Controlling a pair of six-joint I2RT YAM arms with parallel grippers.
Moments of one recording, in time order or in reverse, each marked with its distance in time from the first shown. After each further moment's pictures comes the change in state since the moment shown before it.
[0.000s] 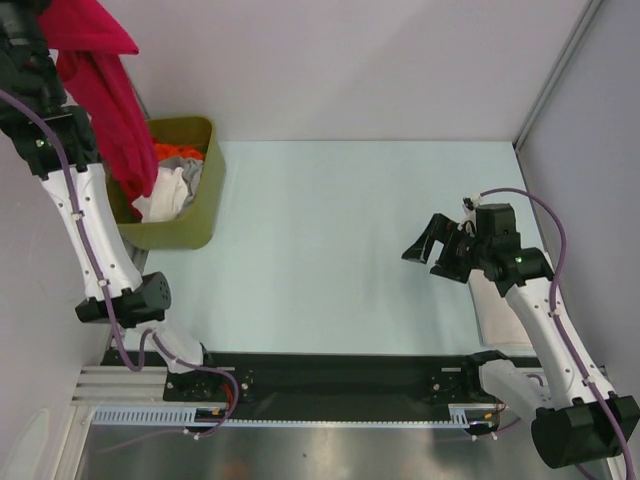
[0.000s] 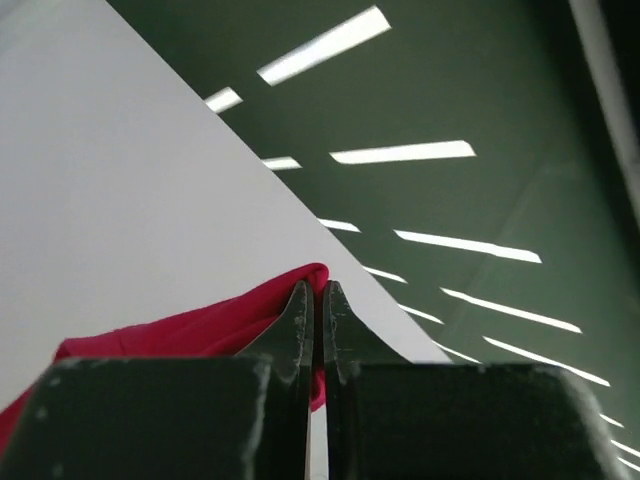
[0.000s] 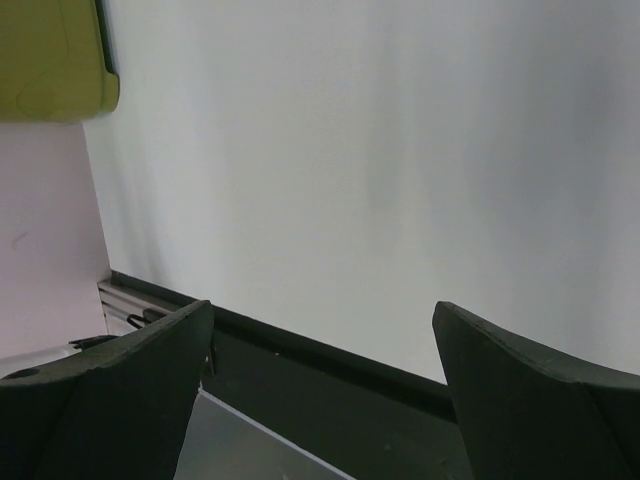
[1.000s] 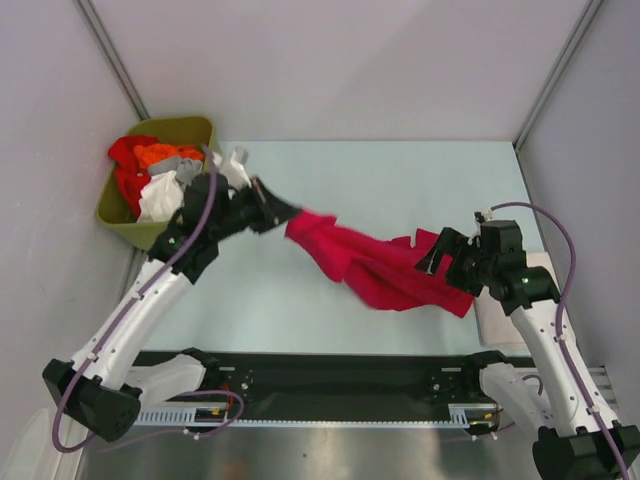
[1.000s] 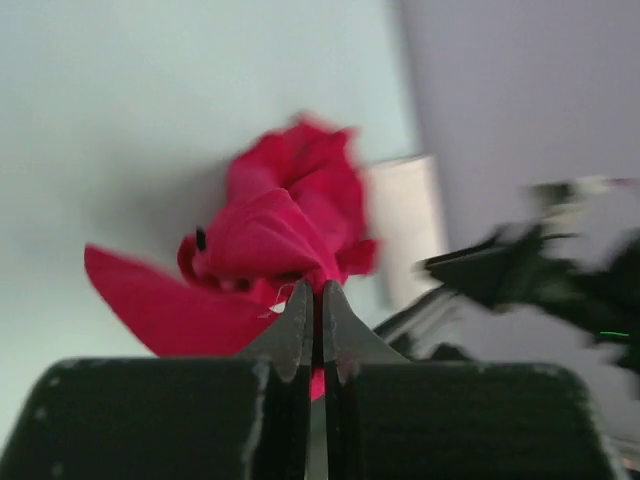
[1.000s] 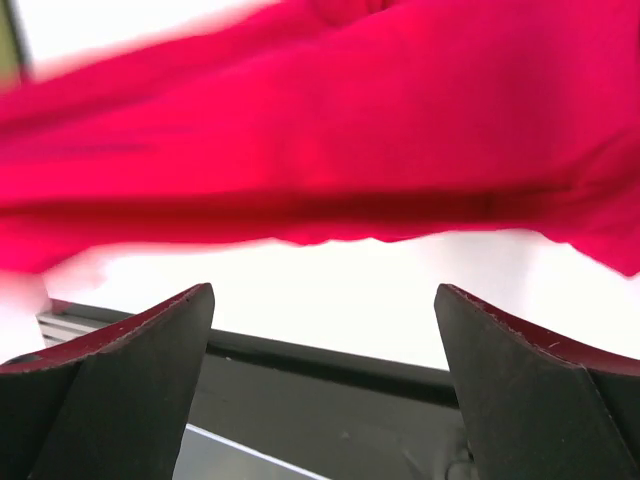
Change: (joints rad) left arm -0.724 -0.640 -1.348 -0.419 0.320 0.227; right arm 0.002 -0.132 -0.081 -0.051 0.166 -0.006
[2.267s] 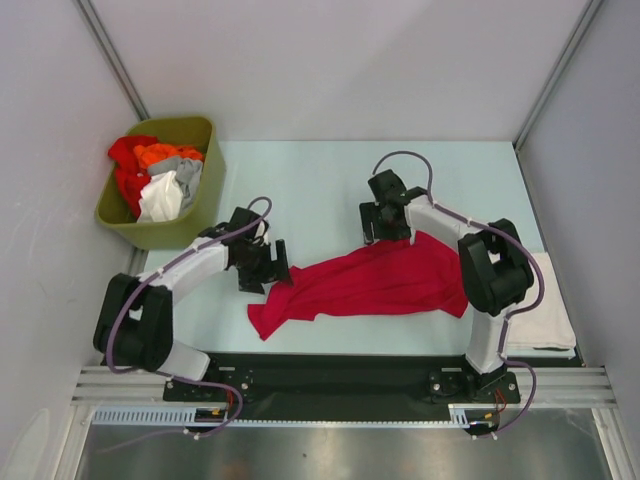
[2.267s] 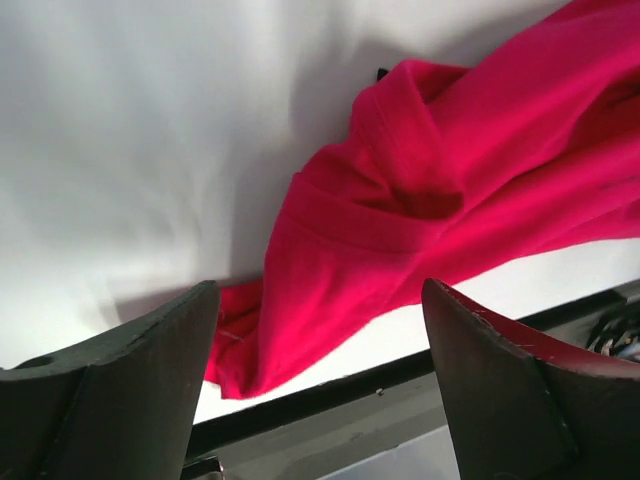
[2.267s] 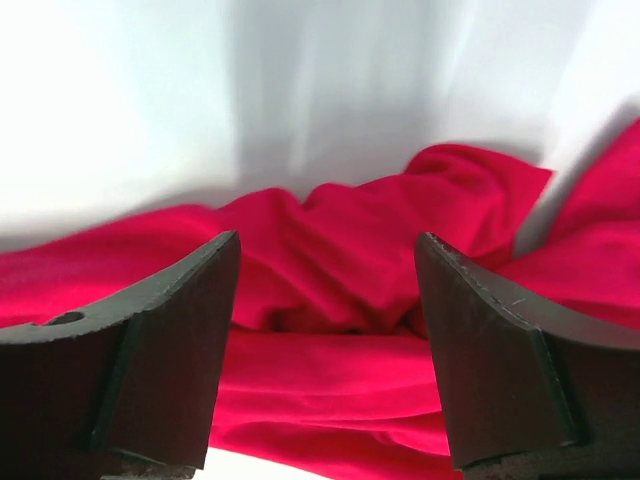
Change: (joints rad) left arm 0.115 0.328 -0.316 -0.297 -0.066 0.328; right arm 0.300 1.070 0.521 0.249 0.339 -0.287
